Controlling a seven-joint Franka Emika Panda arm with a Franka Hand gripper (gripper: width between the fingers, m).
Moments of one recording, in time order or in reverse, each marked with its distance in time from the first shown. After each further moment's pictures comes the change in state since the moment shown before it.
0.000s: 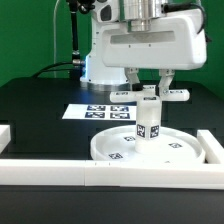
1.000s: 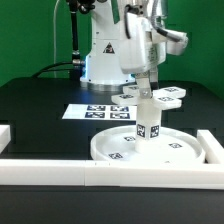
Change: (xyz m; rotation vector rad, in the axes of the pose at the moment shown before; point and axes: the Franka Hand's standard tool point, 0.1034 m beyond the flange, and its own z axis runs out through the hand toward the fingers) arm 0.000 -0.002 0.000 0.042 -0.053 0.971
